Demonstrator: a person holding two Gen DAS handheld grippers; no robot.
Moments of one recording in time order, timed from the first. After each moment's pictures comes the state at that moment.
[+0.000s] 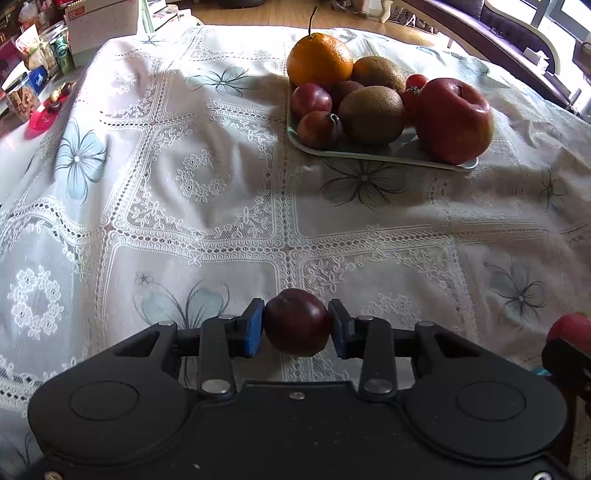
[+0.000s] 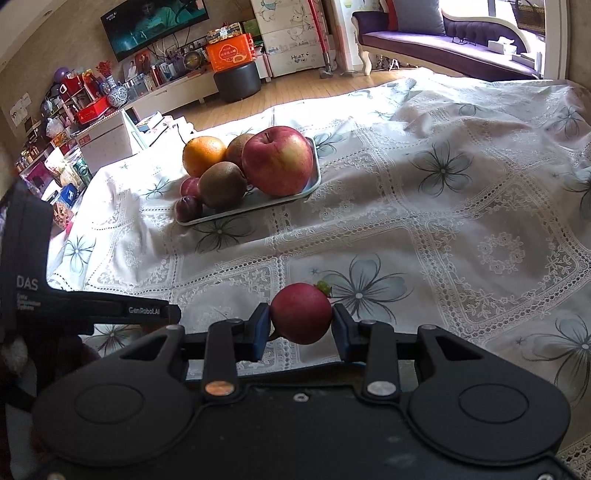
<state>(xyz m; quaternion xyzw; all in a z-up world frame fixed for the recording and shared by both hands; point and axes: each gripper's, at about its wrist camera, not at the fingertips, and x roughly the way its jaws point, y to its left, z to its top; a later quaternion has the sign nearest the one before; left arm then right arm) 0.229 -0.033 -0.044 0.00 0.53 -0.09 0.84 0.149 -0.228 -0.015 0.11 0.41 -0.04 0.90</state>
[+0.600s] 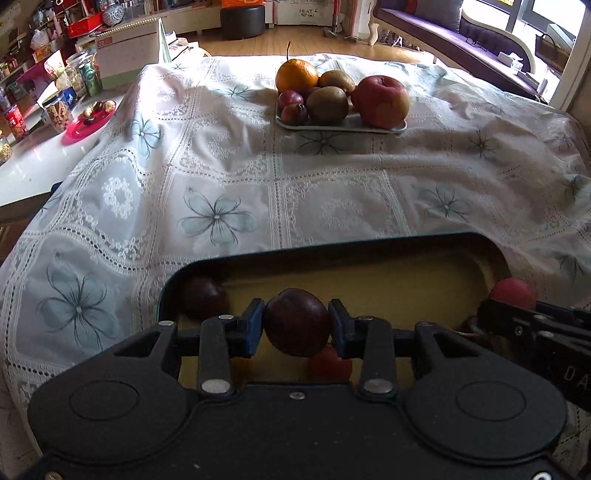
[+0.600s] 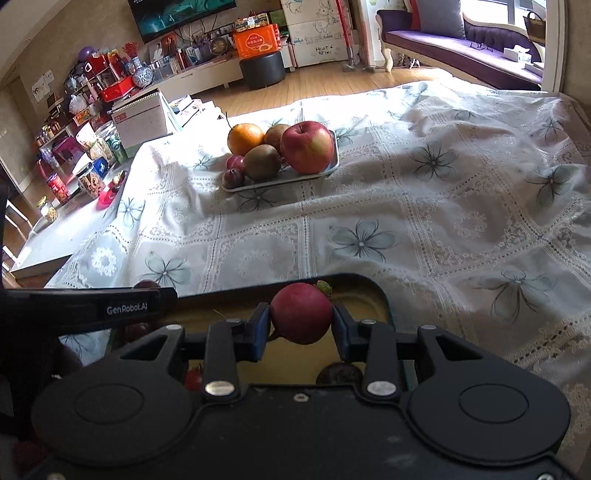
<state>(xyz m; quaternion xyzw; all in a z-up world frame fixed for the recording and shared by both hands) 0.089 -0.037 -0.001 0.02 0.49 -0.08 0.87 0.060 -0.215 0.028 0.10 0.44 0.00 0.89</state>
